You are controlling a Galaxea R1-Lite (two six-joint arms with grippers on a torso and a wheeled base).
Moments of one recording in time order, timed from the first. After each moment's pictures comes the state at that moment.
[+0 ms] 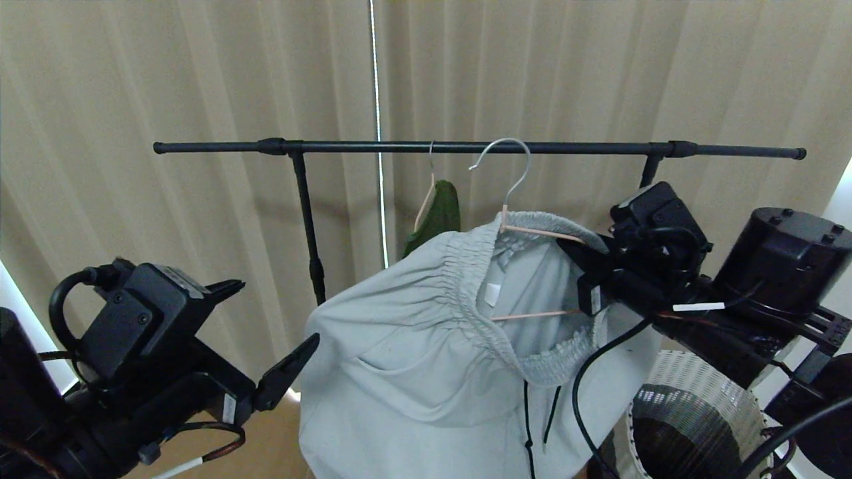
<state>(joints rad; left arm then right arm) -0.56 1.30 -0.30 -0.87 0.15 0.37 0.49 1.68 -0.60 -1.07 -0.10 -0.33</state>
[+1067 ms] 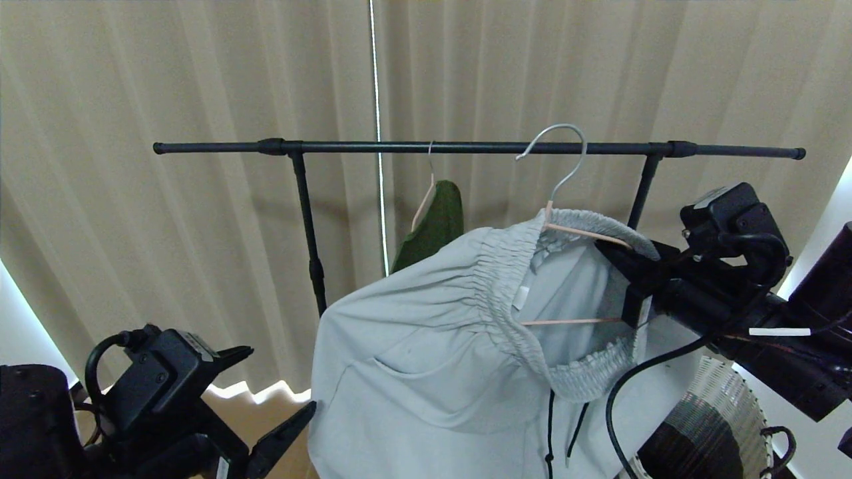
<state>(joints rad) -0.51 1.34 -0.15 -0.88 0.03 0.26 0.48 1.55 -0.48 -1.10 -0.09 -0.28</state>
